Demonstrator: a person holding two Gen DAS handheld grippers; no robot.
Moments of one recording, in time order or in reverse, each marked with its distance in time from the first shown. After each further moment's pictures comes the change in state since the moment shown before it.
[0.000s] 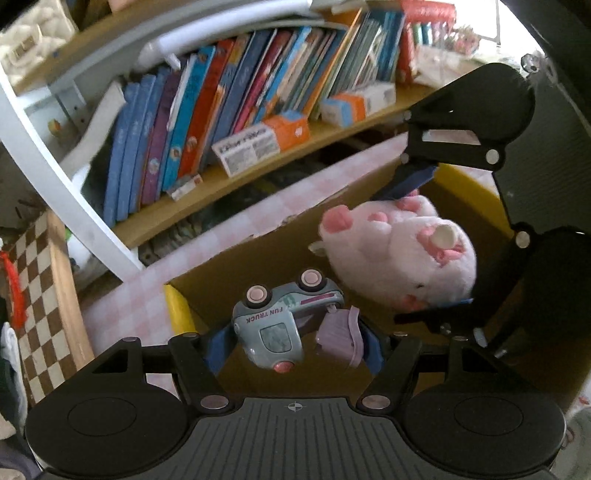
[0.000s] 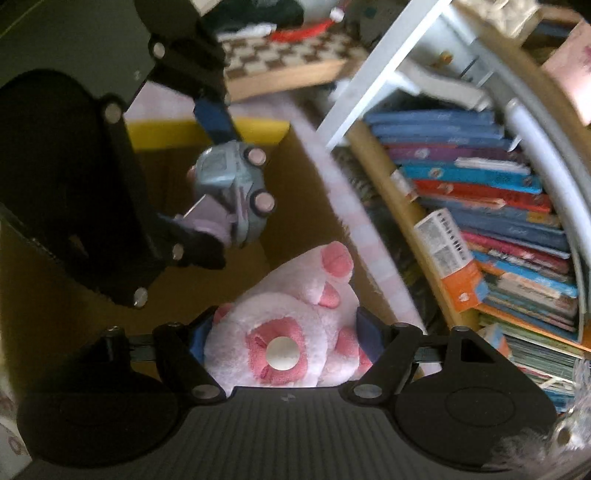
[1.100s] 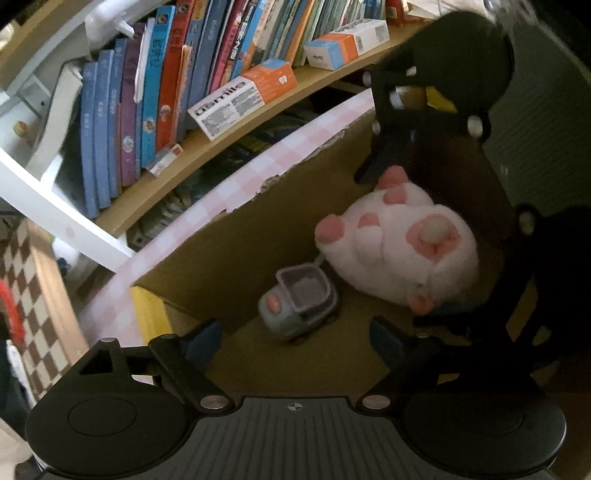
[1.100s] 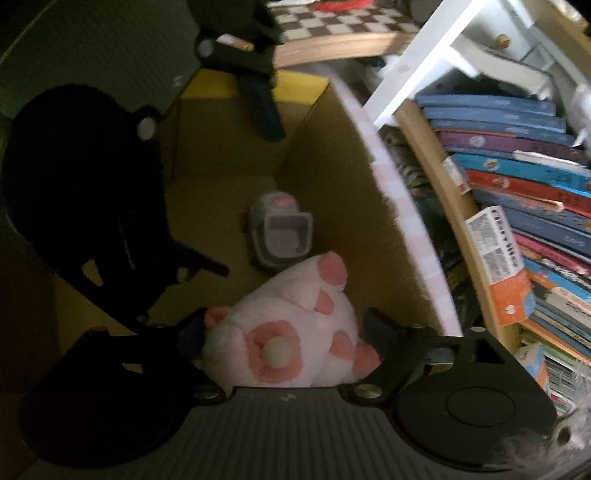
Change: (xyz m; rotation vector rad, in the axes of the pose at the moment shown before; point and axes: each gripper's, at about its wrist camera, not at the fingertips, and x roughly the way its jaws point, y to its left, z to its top) left arm 0.029 -0.017 0.011 0.122 0.125 0.050; right arm 0.028 -0.003 0.000 -0.091 0.007 0.108
